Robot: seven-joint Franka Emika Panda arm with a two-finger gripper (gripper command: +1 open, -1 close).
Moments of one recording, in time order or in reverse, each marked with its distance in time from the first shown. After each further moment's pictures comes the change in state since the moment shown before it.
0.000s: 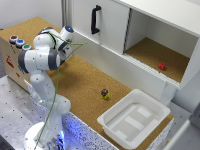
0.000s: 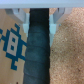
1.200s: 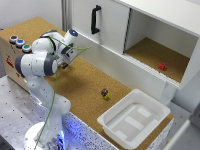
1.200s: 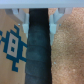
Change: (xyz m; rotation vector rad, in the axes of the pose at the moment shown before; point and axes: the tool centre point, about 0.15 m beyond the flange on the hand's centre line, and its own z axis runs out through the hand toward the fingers) arm -0.006 0.072 -0.034 0.026 0.016 0.030
